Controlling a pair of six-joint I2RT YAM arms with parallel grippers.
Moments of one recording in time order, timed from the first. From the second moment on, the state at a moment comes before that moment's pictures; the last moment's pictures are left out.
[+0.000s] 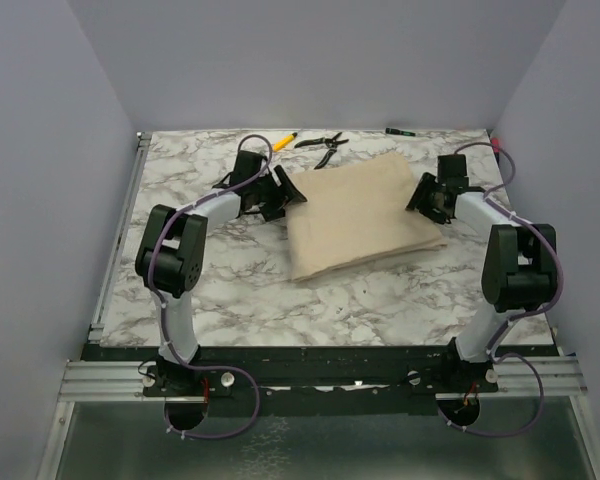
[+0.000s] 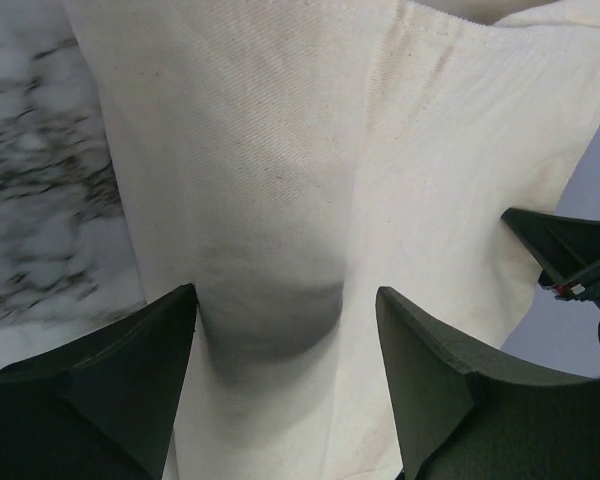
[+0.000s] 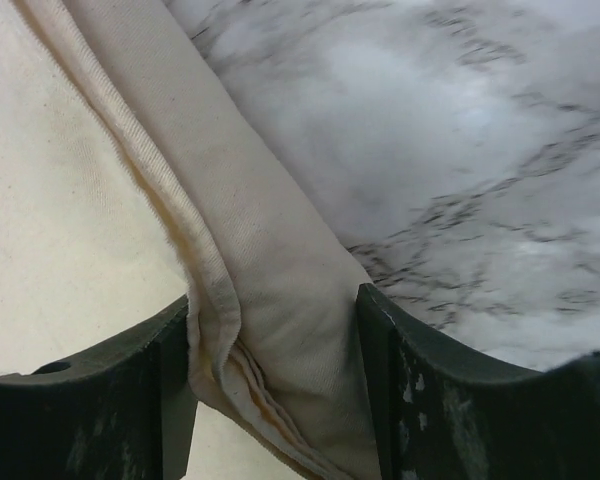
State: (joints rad) left arm -0.30 1.93 1.27 -0.09 0.43 -0.86; right arm 0.03 1.77 1.16 -0.29 0.00 0.45
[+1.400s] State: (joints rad) left arm -0.43 1.74 1.18 -0.16 0.19 -0.65; right arm -0.19 1.23 0.75 -0.40 0.17 0.63
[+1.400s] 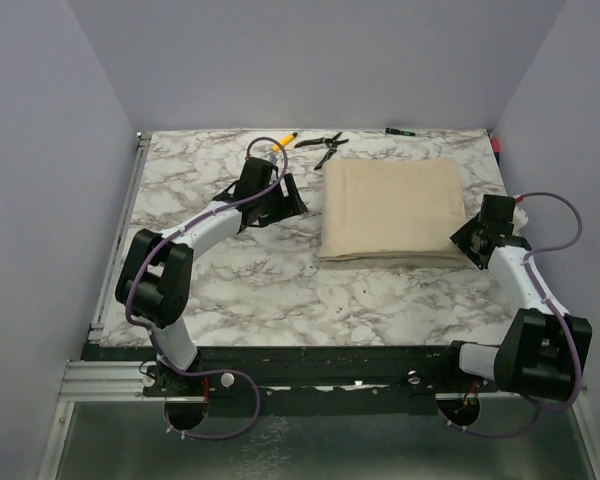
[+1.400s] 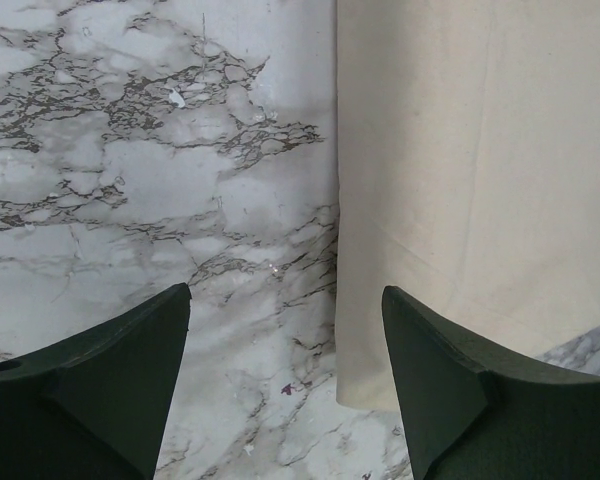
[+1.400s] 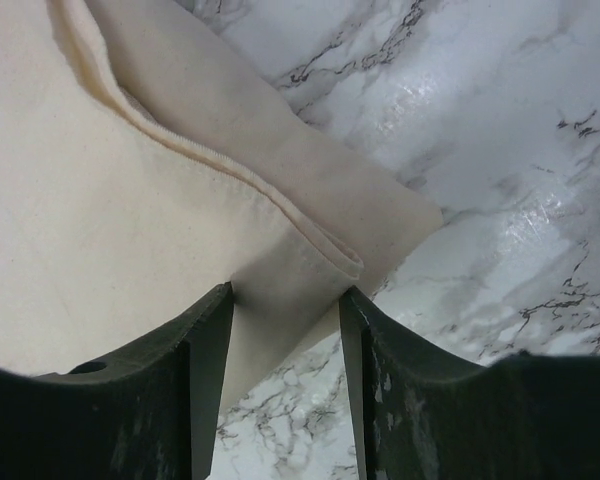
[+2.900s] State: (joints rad) left arm -0.44 2.06 1.64 -0.16 0.40 -0.71; right arm 0.13 1.45 0.98 -0.21 -0.26 0.38
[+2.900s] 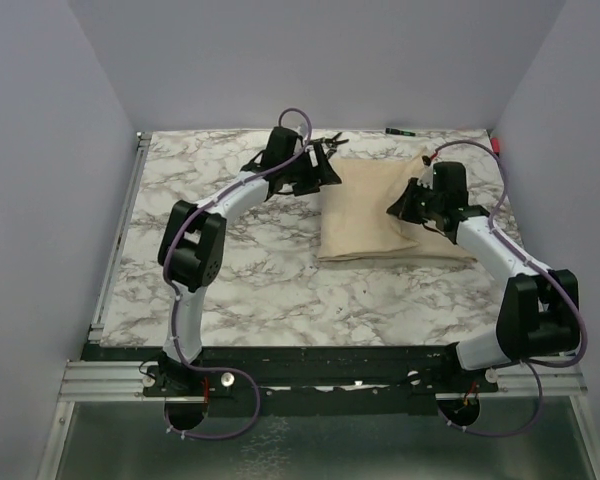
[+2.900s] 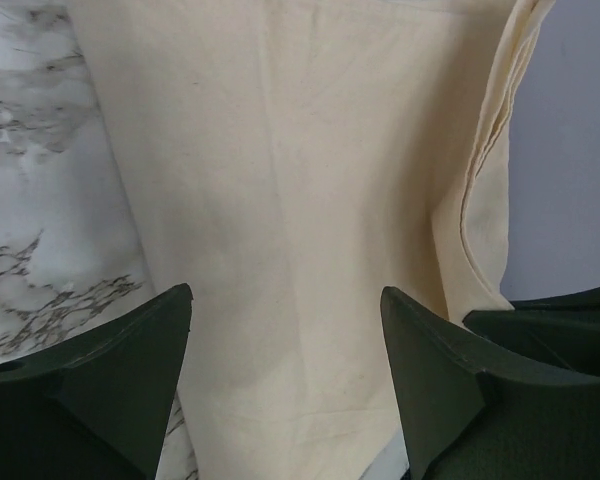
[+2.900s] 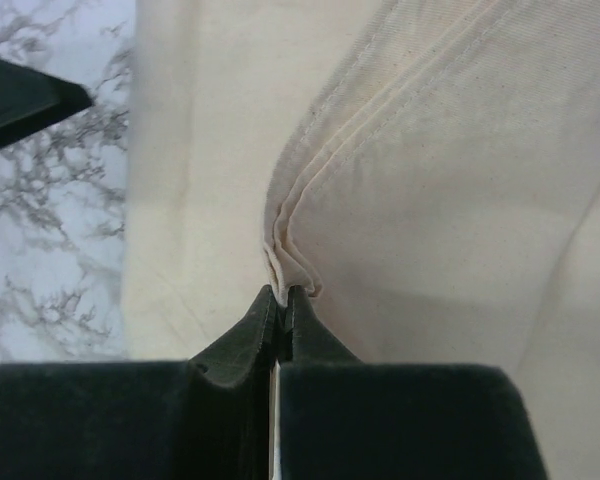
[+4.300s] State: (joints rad) left arm -0.56 2.32 1.76 0.13 0.58 -0.81; right arm 0.25 1.47 0.91 -0.09 -0.66 0.24
